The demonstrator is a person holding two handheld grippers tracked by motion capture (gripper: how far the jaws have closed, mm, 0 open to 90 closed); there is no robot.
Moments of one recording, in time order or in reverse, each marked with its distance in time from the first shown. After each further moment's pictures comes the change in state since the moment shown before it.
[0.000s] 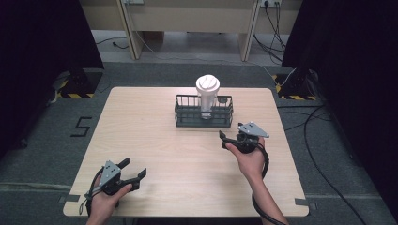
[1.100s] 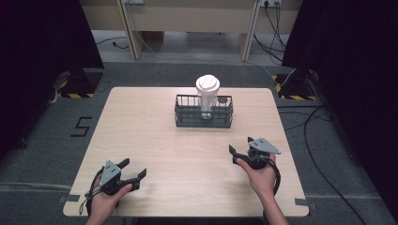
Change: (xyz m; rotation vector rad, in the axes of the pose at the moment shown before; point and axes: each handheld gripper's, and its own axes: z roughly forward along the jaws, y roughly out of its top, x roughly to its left) left arm 0.000 0.000 0.000 0.003 0.003 0.000; right arm -0.011 -0.039 -0.037 0.035 -0.014 0.001
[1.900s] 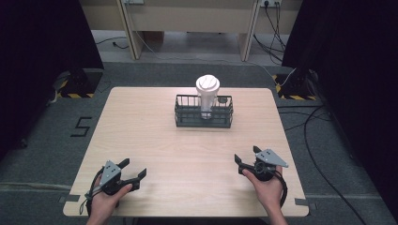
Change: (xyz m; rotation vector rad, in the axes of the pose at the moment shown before) left arm 0.000 0.000 0.000 0.004 0.002 0.001; right arm -0.003 -0.028 -0.025 -0.016 -0.004 0.005
